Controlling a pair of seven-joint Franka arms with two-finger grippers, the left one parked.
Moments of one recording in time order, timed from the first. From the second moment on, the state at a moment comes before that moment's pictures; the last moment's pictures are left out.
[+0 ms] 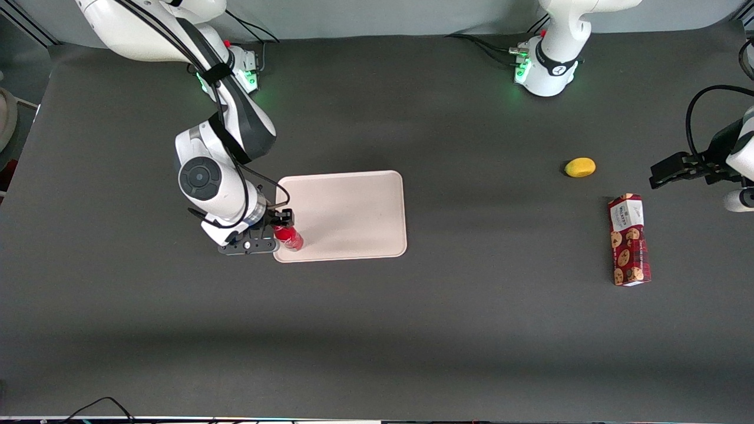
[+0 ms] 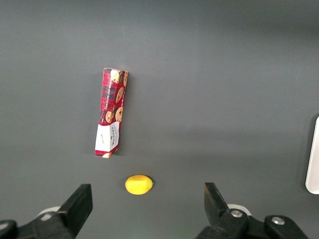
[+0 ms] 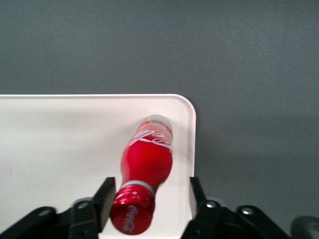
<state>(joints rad) 0.22 0.35 0.19 -1.89 -0.02 2.16 0.39</state>
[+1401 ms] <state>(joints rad) 0.13 -0.01 -0.08 -1.69 -0.02 1.73 0.19</state>
